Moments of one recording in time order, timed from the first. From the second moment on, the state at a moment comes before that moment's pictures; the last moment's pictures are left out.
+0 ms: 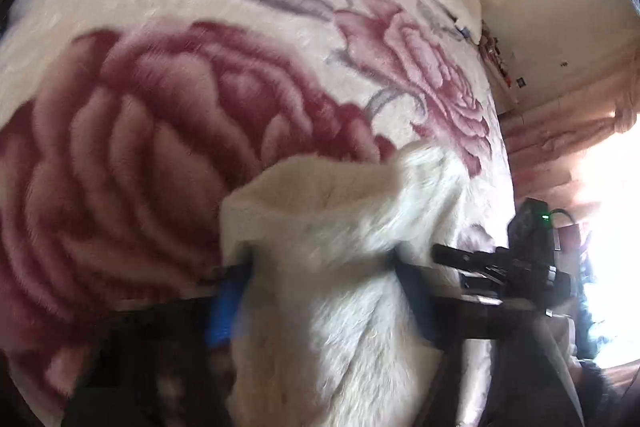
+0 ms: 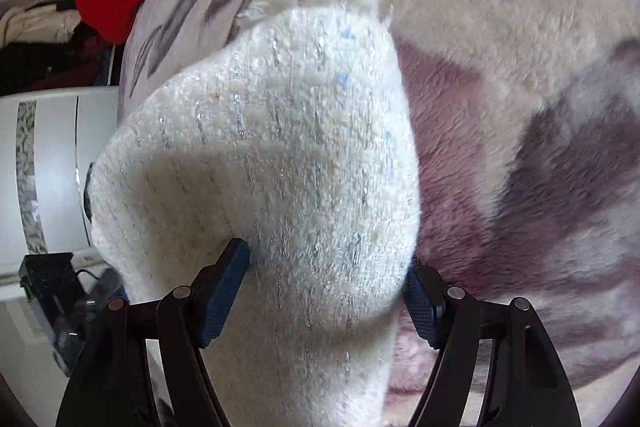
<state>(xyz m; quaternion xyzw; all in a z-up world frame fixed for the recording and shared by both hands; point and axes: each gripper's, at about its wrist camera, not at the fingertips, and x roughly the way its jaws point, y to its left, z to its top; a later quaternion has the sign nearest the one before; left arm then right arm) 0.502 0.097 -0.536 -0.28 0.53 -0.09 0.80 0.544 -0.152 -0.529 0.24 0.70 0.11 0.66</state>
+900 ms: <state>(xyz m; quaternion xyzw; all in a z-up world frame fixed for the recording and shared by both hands) 0.502 0.150 -0.573 -0.36 0.54 -0.09 0.76 0.576 -0.080 -0.495 0.17 0.66 0.14 0.72</state>
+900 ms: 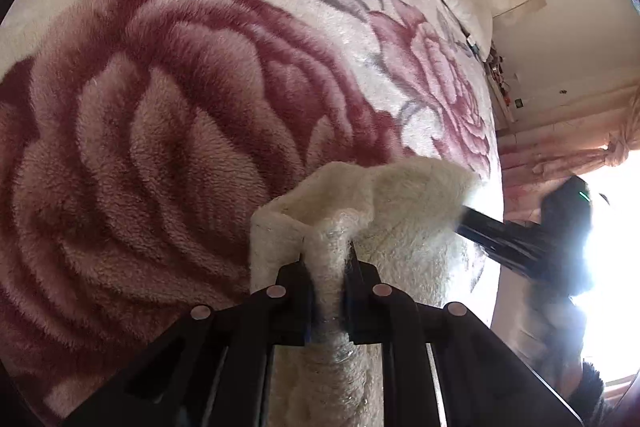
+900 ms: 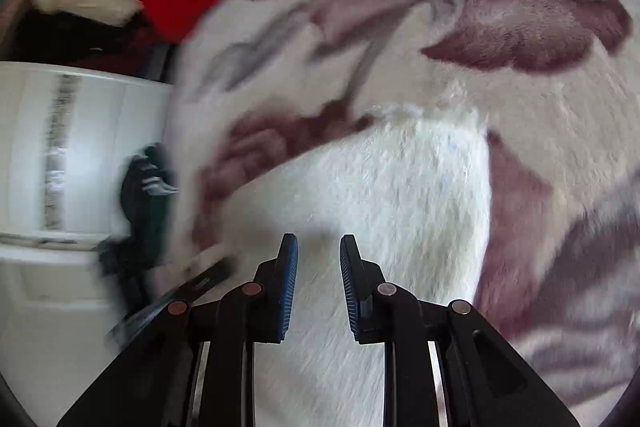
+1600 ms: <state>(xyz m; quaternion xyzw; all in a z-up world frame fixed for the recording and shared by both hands) 0.432 0.163 -0.520 -0.28 0.55 -0.01 0.79 0.480 0.035 -0.553 0.04 0.75 0.20 0.63</state>
